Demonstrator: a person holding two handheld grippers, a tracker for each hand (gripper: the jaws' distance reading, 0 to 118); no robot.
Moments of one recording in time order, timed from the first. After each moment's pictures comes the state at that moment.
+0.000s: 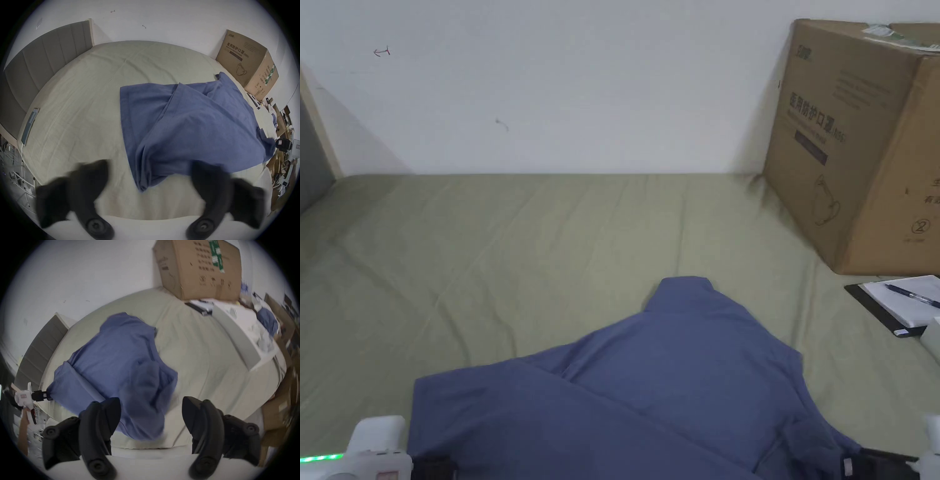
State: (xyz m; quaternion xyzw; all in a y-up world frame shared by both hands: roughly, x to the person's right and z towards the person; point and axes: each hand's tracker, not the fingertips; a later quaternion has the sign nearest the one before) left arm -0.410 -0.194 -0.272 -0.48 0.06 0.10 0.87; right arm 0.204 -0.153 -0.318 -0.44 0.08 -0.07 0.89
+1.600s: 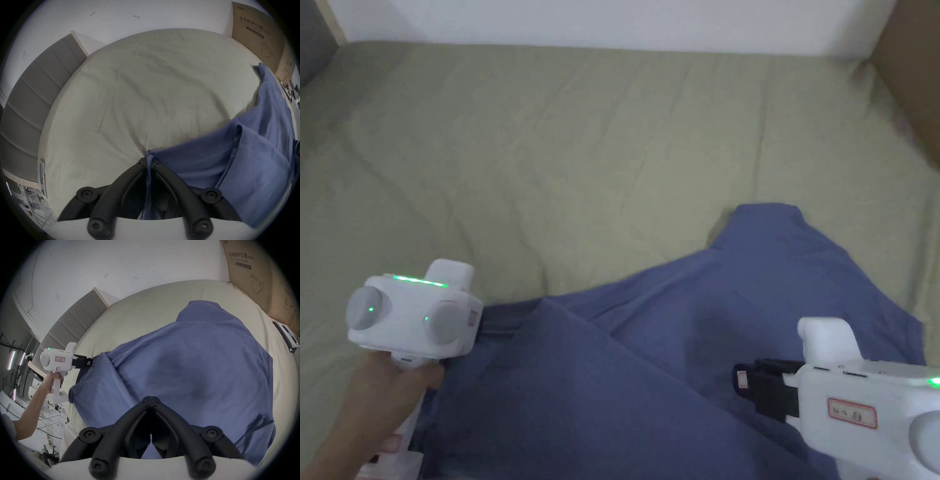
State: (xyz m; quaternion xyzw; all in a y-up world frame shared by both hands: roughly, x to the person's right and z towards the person) left arm -0.428 -0.229 -0.467 -0.52 0.12 -0.03 0.84; right arm 0.003 -0.184 -0.449 -0.47 0.28 -0.06 0.83
